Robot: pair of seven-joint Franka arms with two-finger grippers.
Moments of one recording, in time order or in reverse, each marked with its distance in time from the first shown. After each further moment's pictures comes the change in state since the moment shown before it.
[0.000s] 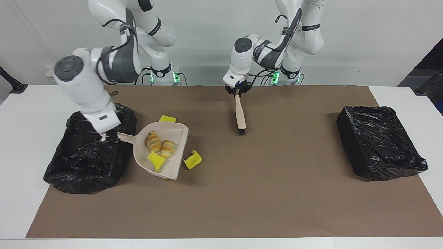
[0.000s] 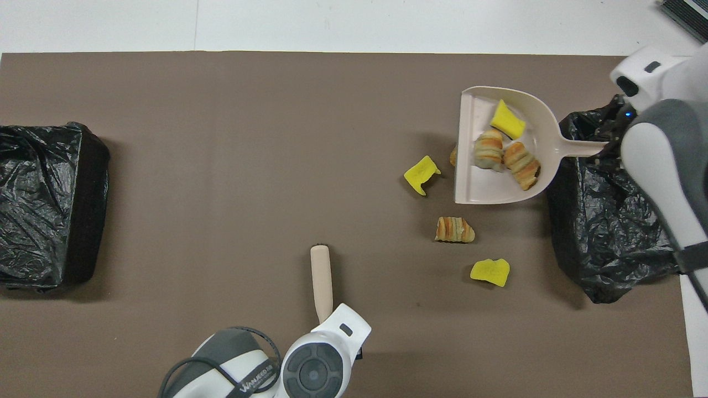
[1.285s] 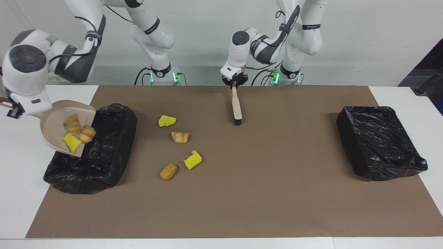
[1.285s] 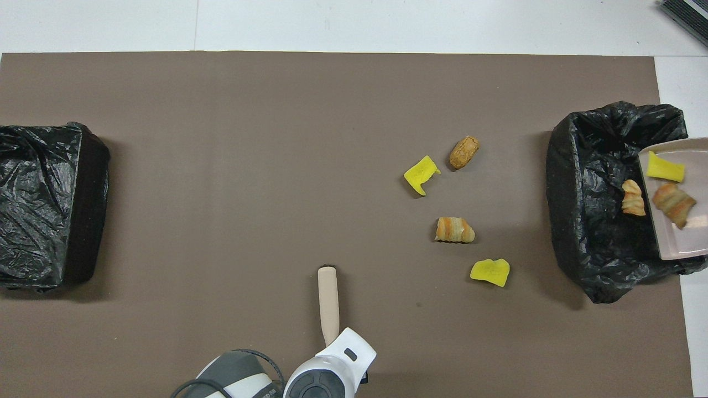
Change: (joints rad) left arm -0.054 -0.027 0.011 -0.035 -0.064 0.011 0.018; right arm -0.144 -0.072 0.008 -0.064 -0.805 -0.020 -0.134
